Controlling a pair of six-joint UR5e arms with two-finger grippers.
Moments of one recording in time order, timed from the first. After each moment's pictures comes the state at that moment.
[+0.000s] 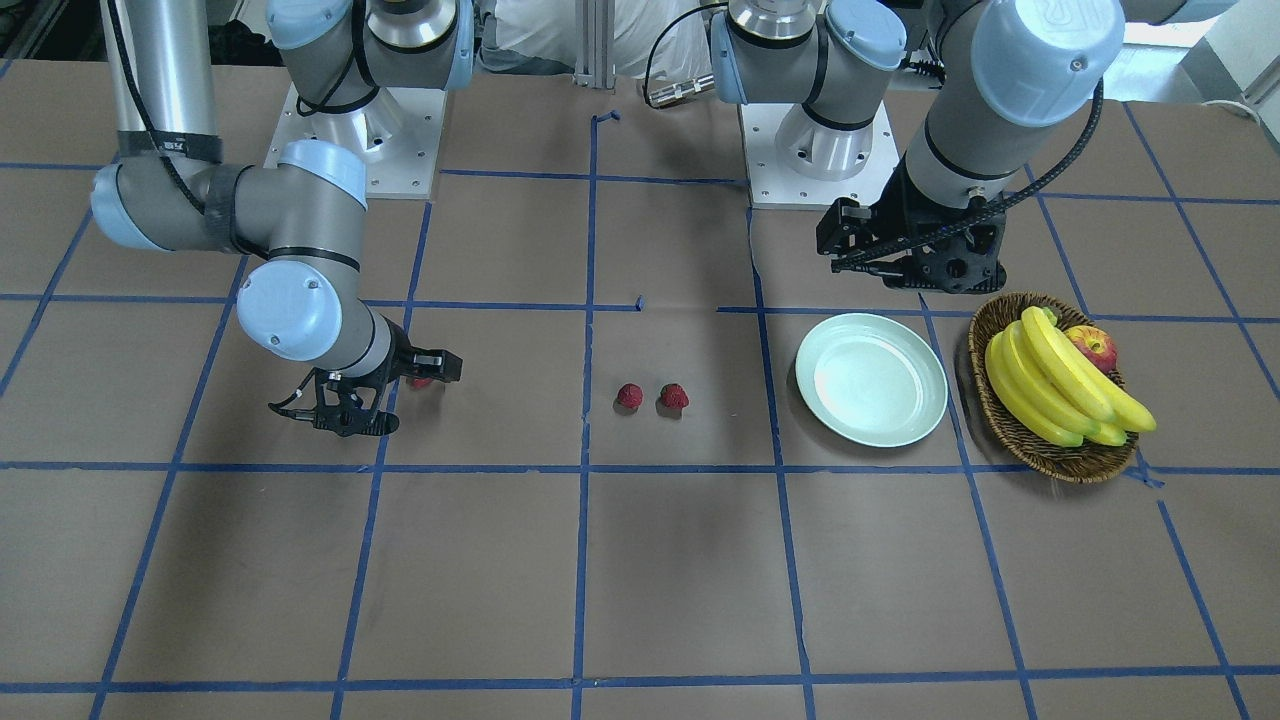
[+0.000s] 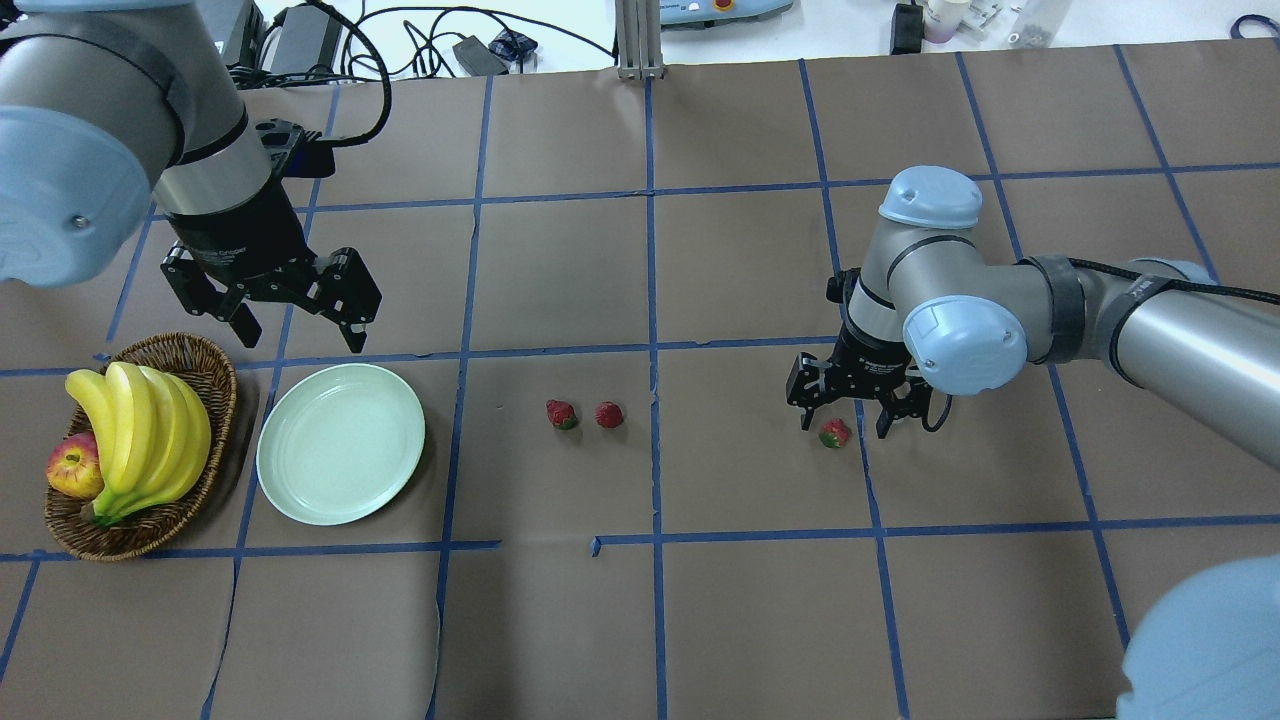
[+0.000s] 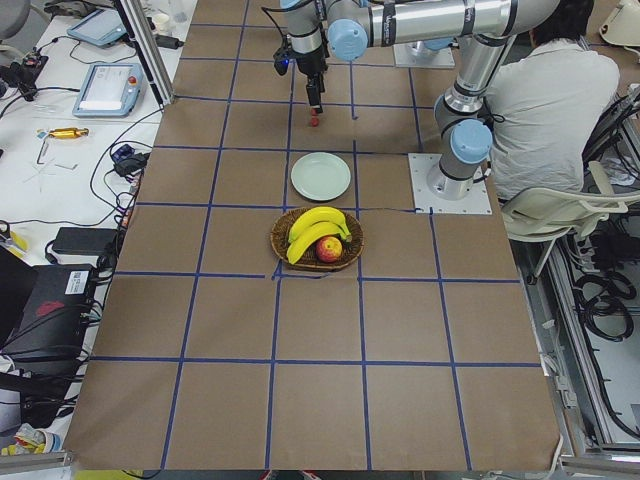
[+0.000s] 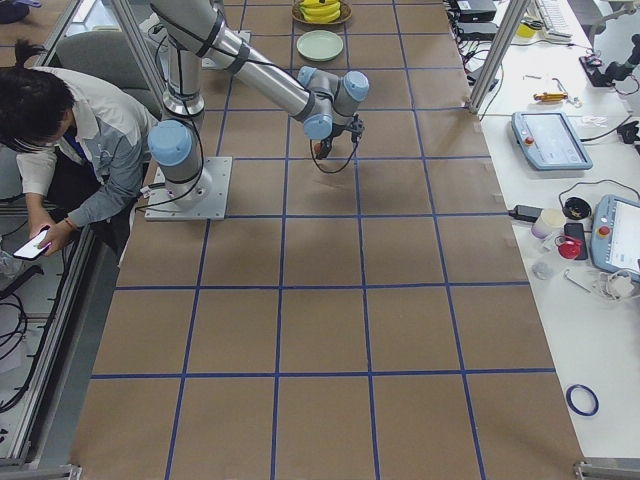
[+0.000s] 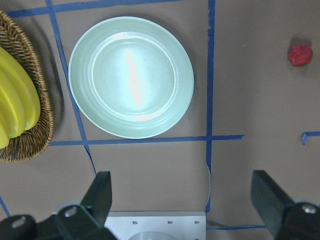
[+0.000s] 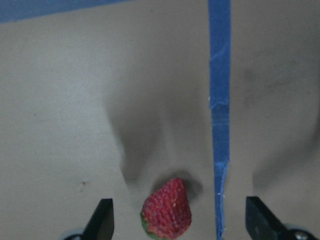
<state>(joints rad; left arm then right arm) -1.51 -1.58 -1.69 -1.65 1.66 0.10 1.56 -1.24 2.00 -2.01 -1.48 0.11</state>
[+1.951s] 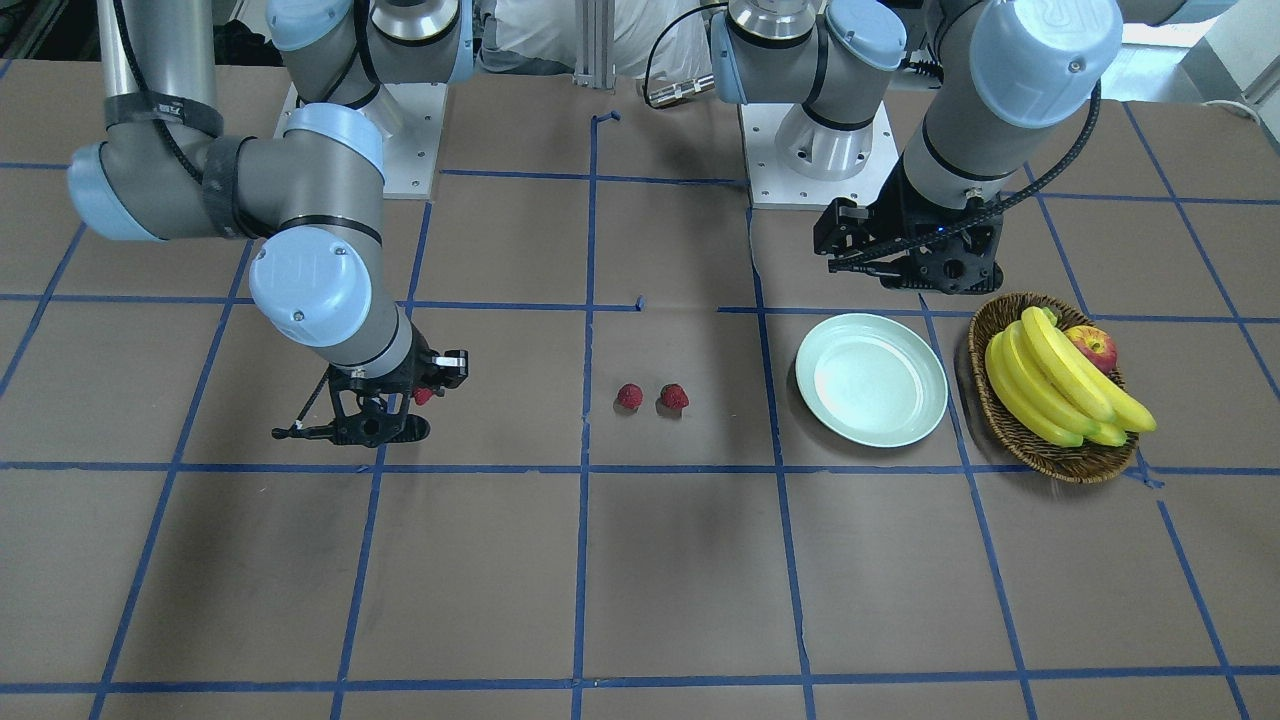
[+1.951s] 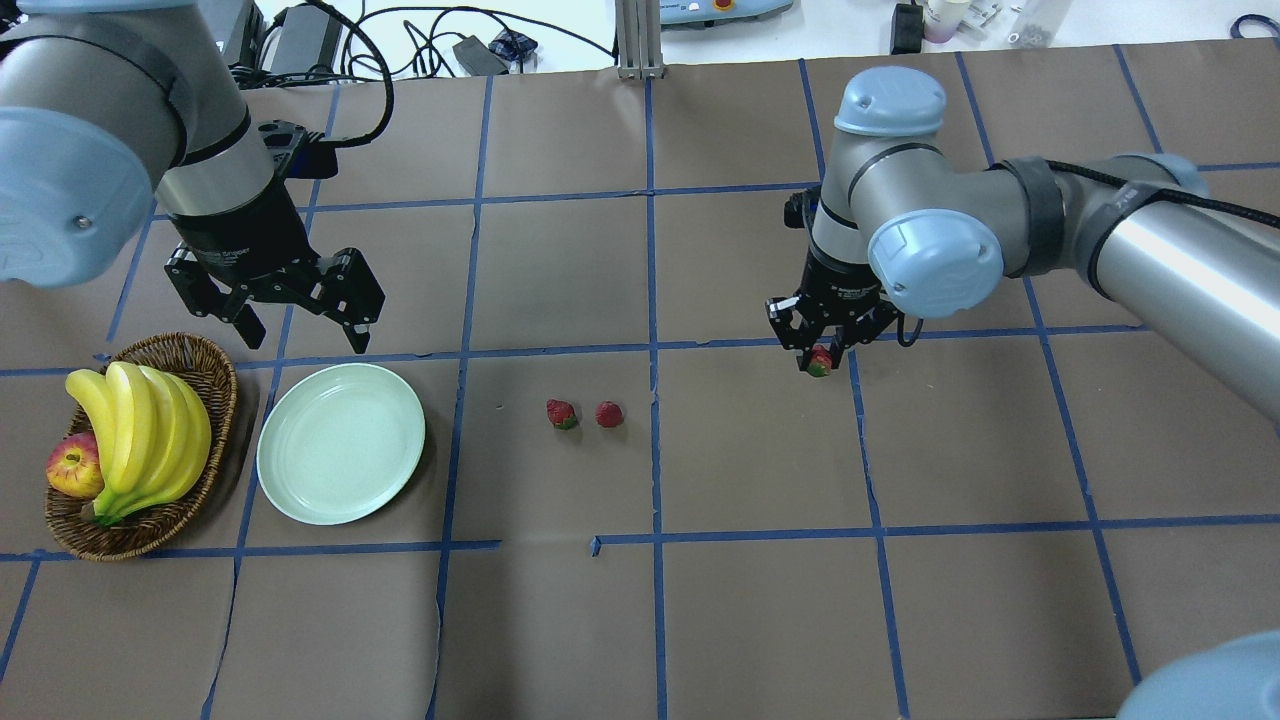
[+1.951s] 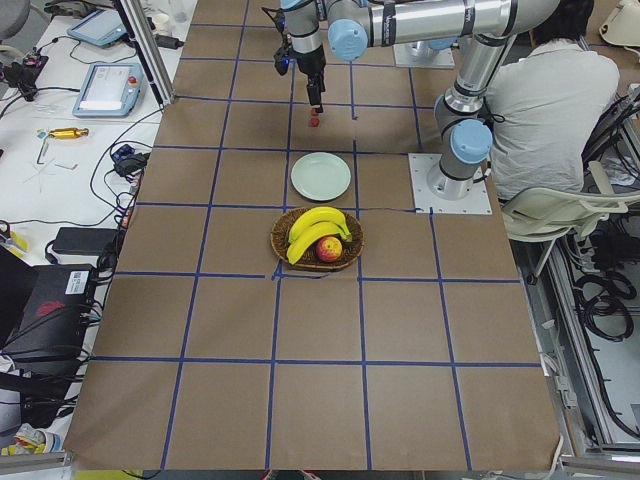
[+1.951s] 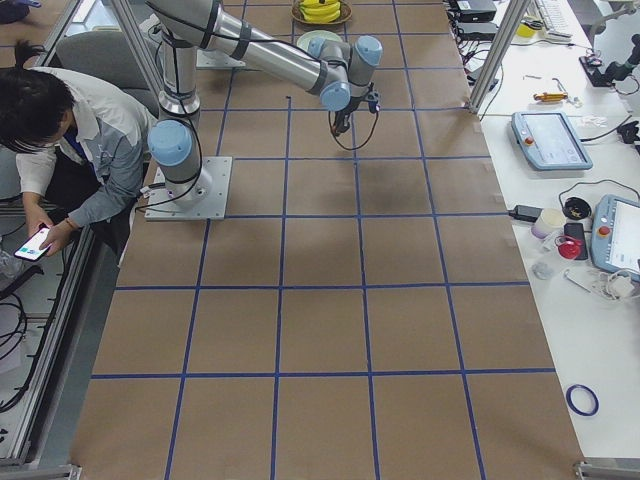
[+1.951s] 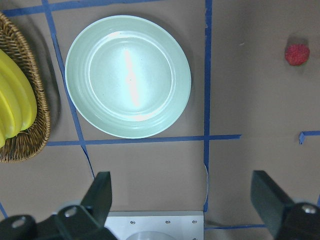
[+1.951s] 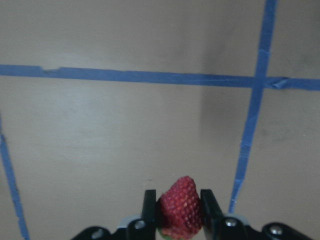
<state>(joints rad) -1.51 -1.58 -1.69 -1.65 1.65 0.10 1.69 -1.26 1.77 -1.87 -1.50 0.05</state>
